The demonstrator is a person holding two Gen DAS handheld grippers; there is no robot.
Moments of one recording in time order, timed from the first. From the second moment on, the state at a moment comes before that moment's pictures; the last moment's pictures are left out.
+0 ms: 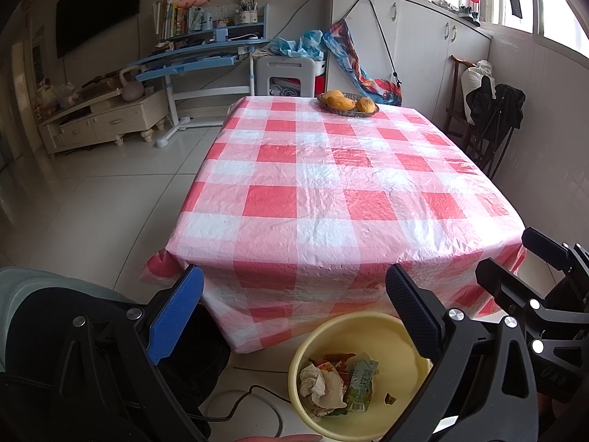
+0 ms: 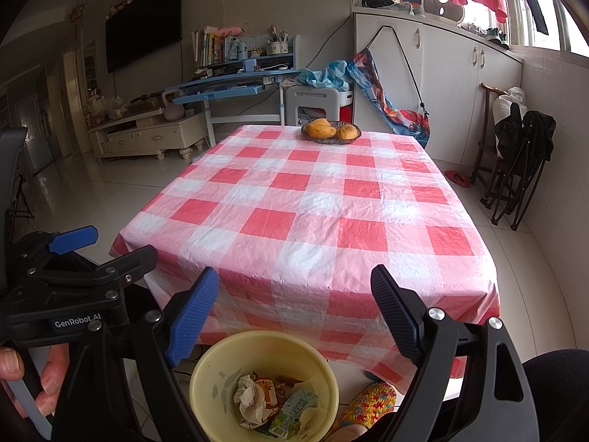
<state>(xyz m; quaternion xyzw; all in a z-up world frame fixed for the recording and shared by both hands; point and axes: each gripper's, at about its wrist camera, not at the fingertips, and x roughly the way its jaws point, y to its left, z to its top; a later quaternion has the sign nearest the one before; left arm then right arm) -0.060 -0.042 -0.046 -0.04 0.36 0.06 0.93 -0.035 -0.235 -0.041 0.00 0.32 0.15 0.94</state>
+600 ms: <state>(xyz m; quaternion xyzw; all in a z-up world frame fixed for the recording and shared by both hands) -0.061 -0.034 -0.052 -0.07 0.36 0.08 0.93 -0.029 -0.250 -0.043 0.01 0.32 0.15 0.94</state>
